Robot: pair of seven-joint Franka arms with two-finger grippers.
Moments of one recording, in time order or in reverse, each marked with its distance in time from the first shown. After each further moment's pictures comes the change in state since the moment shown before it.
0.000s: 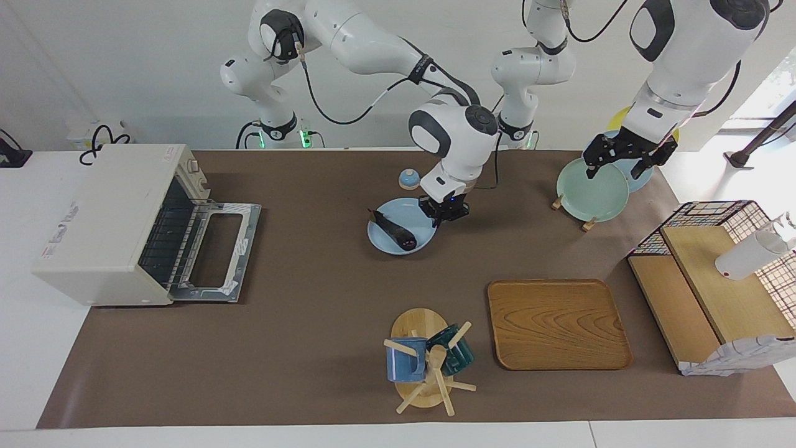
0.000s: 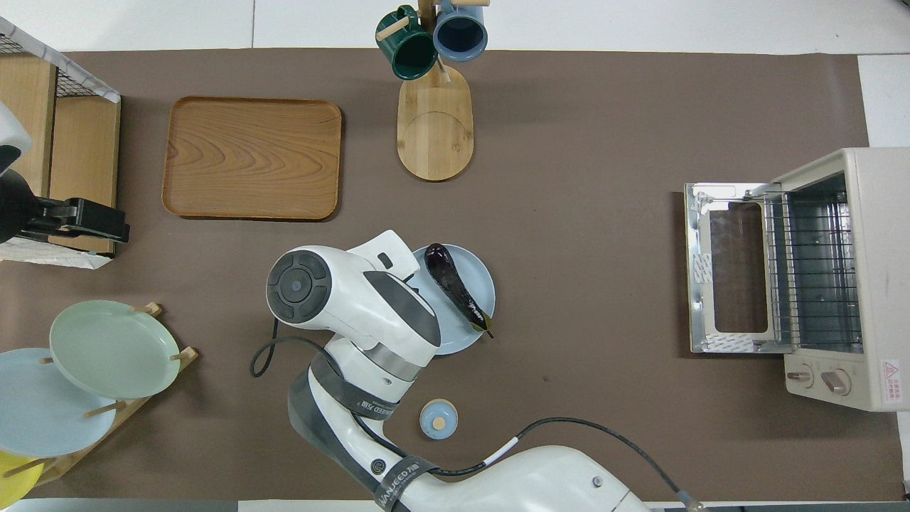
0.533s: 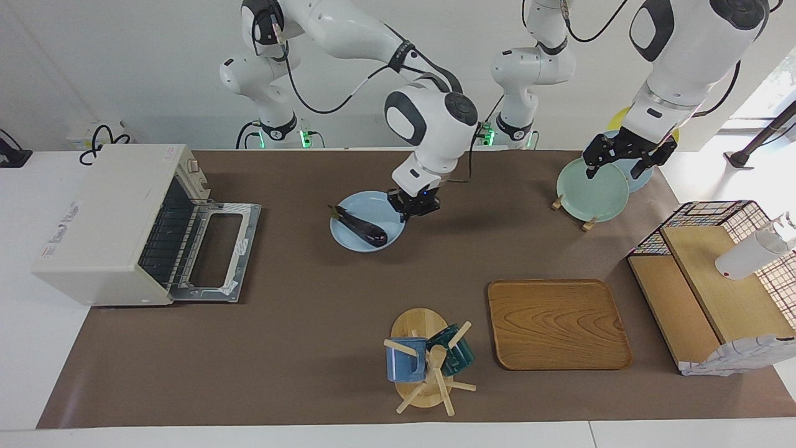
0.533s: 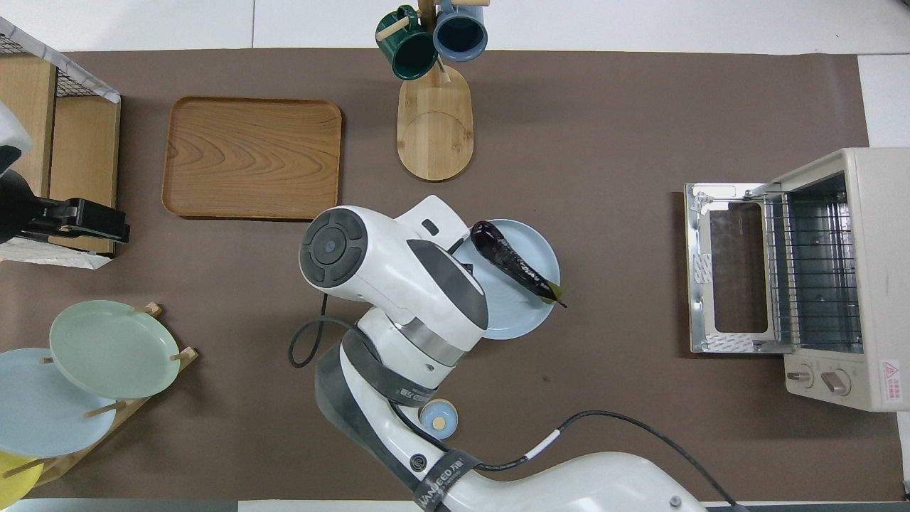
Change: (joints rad) left arm 0.000 0.000 0.000 0.000 0.000 -0.001 0.000; right arm -0.062 -0.088 -0.007 0.012 -0.053 -0.216 -0.186
